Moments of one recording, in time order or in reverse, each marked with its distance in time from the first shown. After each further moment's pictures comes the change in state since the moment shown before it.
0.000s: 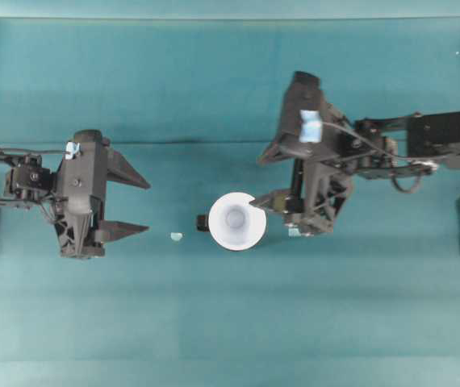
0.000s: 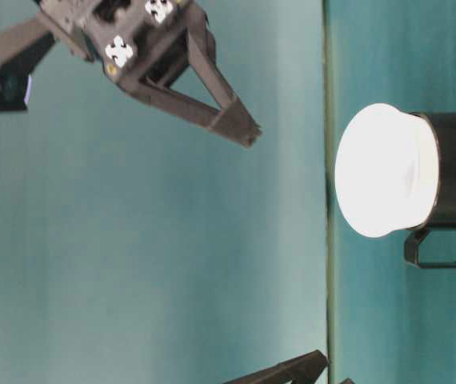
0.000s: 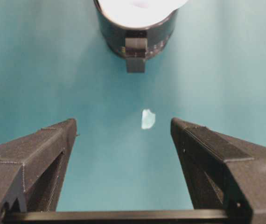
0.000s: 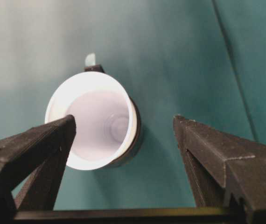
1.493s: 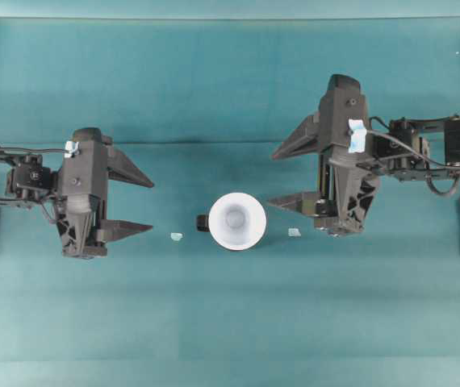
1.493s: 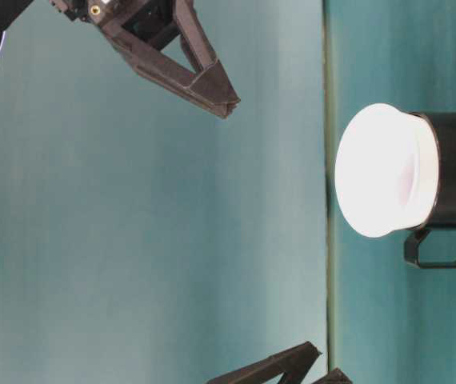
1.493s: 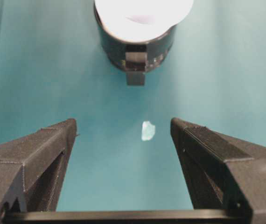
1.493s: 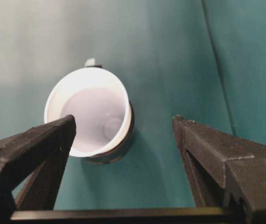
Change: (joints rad) left arm -0.002 0.000 -0.005 0.000 -0.028 0.002; right arm 0.000 -0.091 0.080 0.000 -0.063 -0.101
